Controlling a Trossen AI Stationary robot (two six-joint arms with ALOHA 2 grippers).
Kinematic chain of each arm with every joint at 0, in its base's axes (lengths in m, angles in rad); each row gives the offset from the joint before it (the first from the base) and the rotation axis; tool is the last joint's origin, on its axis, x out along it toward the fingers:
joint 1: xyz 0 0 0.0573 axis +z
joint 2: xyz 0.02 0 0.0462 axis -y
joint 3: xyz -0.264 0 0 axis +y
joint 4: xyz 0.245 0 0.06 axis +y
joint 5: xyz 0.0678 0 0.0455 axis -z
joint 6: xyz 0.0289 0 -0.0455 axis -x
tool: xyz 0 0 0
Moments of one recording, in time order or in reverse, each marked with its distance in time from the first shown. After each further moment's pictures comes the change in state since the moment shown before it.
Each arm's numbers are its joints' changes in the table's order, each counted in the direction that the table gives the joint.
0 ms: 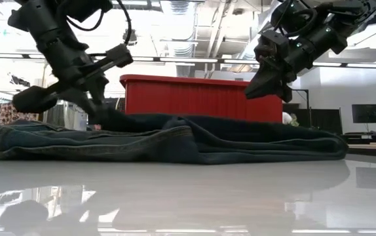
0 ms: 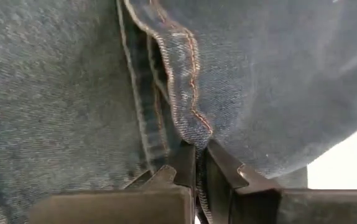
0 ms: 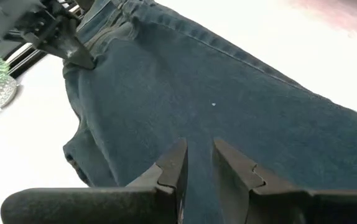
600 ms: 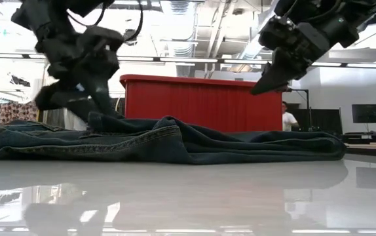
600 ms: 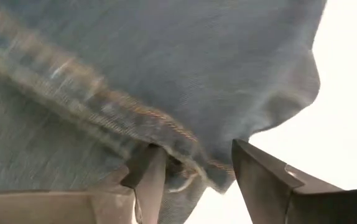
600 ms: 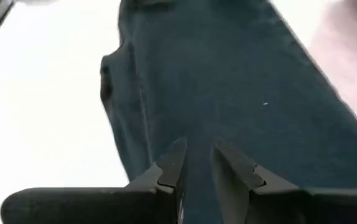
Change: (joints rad) left arm 0.000 0.000 -0.027 -0.021 0.143 -0.648; right arm 0.143 -0.002 0.000 0.040 -0.003 0.409
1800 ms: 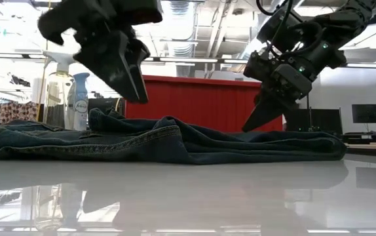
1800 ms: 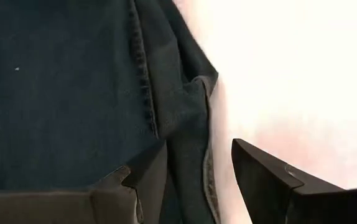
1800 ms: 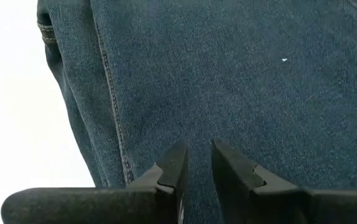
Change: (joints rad) left arm -0.154 -0.330 -0.416 0.201 -0.196 -0.986; right arm 0.039 -0.273 0.000 -0.150 0.068 -0.069
